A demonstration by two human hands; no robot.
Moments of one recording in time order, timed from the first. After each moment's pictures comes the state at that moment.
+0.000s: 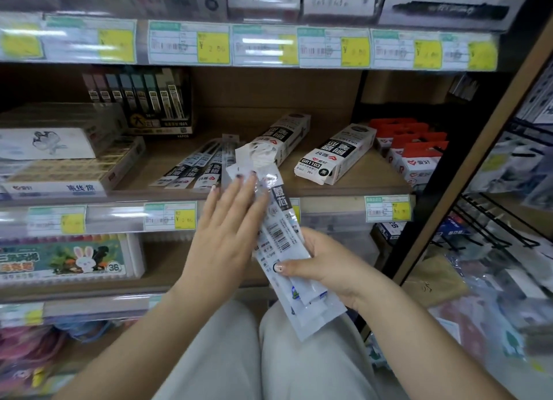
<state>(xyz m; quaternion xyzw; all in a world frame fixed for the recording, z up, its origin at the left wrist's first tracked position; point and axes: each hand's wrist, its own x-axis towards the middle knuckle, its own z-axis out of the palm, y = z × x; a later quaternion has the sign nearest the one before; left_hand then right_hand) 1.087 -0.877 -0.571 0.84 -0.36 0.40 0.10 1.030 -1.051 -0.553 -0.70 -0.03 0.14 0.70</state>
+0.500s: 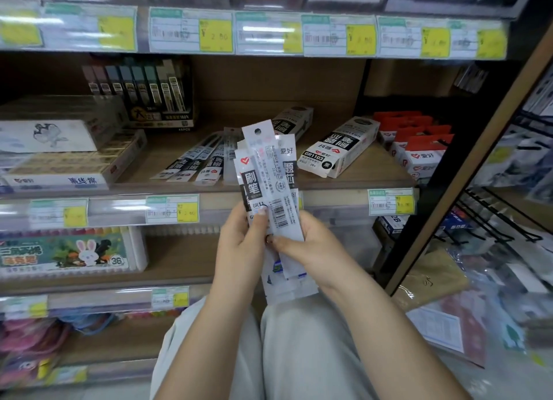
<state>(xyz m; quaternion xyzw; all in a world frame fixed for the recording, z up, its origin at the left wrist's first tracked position) 1.056 -0.916 -0.563 0.65 -0.09 0.07 0.75 1.042 -1.027 -0.566 -0.68 -0.04 -0.01 0.73</state>
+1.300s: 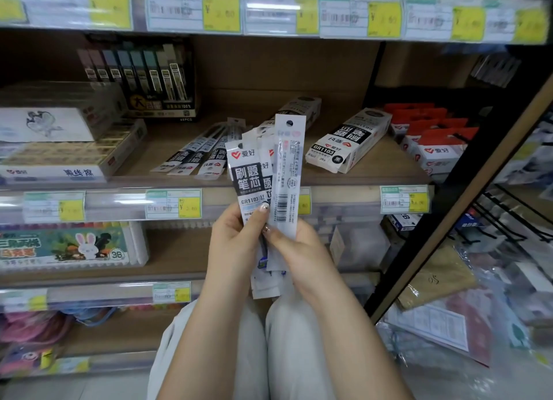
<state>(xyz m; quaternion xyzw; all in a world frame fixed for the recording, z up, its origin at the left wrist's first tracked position) 1.072 -0.909 -0.574 0.58 -0.05 0.03 0.81 1.056 -1.000 -0.588 -0.61 -0.03 -0.04 0.79</state>
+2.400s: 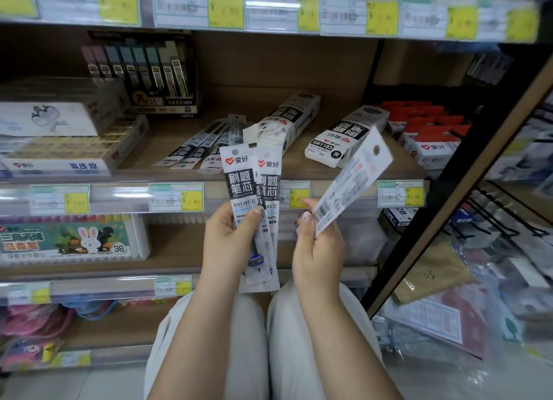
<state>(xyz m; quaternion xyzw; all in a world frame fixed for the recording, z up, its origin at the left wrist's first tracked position) 1.076 -0.895 -0.586 0.67 -0.05 0.07 0.73 1.049 -1.004 -0.609 -0.76 0.06 -0.40 0.51</state>
